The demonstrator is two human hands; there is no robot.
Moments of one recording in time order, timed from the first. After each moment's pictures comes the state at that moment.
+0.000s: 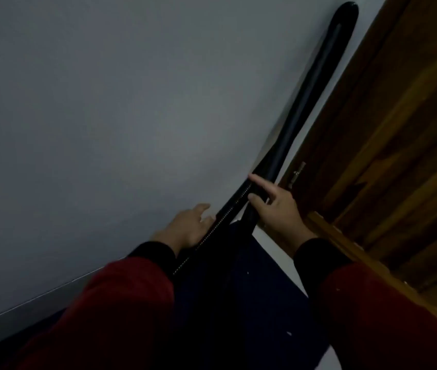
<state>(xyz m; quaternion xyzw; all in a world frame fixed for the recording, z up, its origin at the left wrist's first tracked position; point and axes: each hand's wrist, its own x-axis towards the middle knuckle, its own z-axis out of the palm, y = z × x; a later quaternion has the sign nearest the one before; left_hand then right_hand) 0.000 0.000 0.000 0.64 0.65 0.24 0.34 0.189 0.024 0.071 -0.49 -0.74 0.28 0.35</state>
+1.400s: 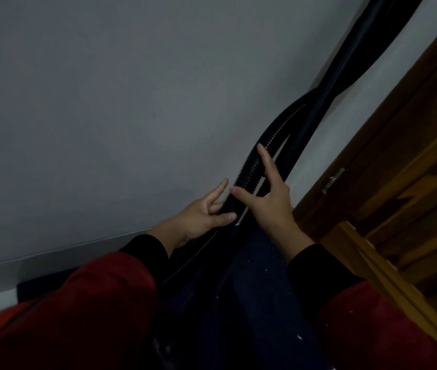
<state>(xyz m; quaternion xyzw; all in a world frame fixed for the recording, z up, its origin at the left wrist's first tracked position) -0.013 -0.076 0.017 0.49 0.49 0.45 0.56 0.127 -0.018 0.060 -0.39 -0.78 0.29 0.40</state>
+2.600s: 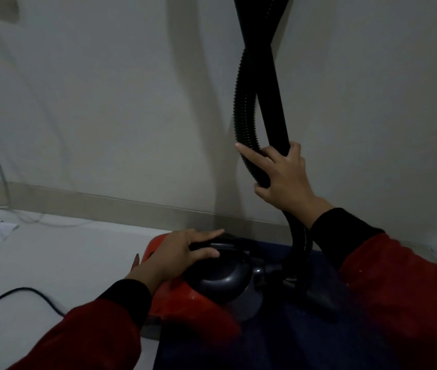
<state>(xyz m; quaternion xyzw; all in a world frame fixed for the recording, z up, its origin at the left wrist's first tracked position) -0.115 -0.376 -0.048 0.45 0.78 0.40 0.19 -0.041 -0.154 0.056 -0.06 -0.94 -0.13 0.29</state>
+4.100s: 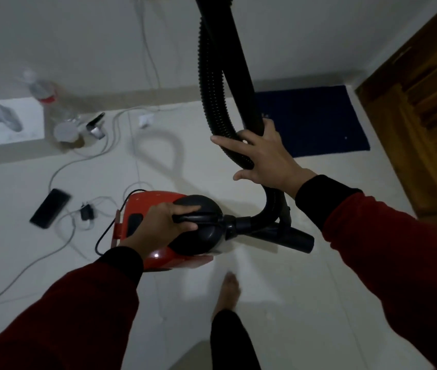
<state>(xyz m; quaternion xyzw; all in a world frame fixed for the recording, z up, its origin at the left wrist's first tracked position) -0.064 -1.058 0.299 0.40 0.76 0.27 0.43 0.072 -0.831 0.357 -0.15 -0.98 0.07 0.07</state>
